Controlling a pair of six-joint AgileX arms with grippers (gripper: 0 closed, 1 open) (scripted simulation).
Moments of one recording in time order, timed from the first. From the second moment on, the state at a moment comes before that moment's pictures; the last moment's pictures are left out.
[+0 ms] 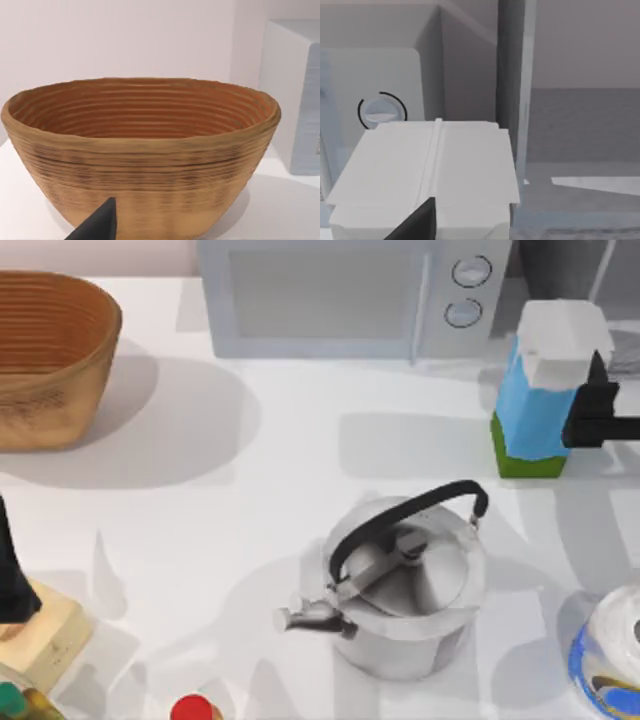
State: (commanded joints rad) left arm 0.00 0.00 0.00 0.00 0.00 0.00; right arm 0.27 1.50 0.39 1.04 0.30 0.04
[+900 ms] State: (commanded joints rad) left arm 0.00 0.00 0.00 0.00 0.00 0.00; right arm 0.39 2.14 0.55 1.47 0.42 0.06
